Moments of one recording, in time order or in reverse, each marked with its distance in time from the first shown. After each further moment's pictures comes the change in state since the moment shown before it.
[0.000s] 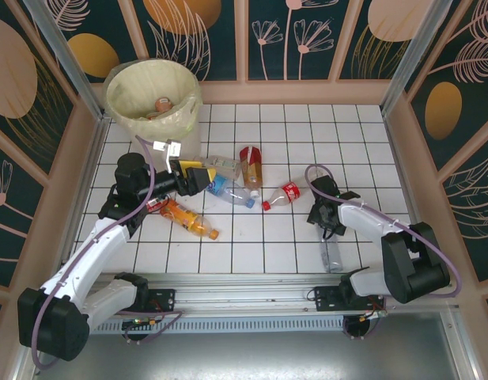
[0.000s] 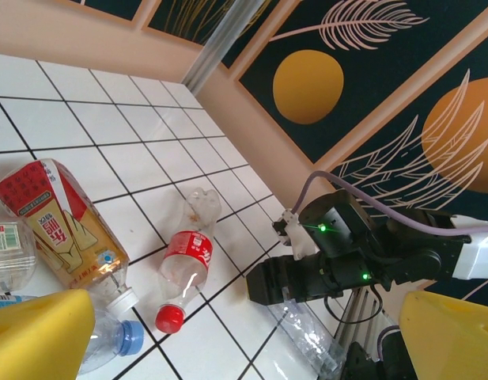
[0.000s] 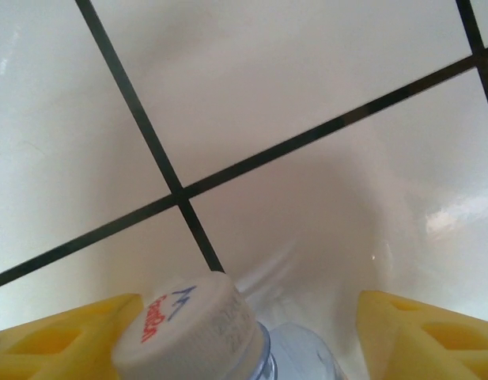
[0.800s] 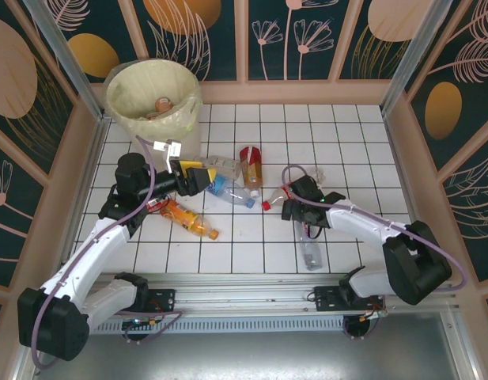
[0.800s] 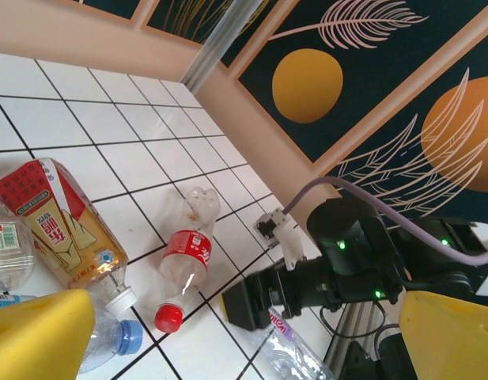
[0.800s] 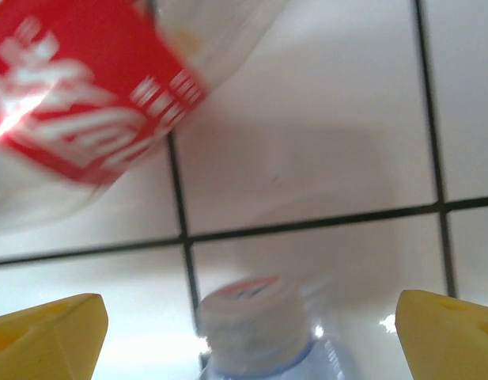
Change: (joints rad) left arm -0.004 0.000 0.000 -0.001 0.000 0.000; right arm 0.246 -0.011 0.055 0.088 -0.037 -0.073
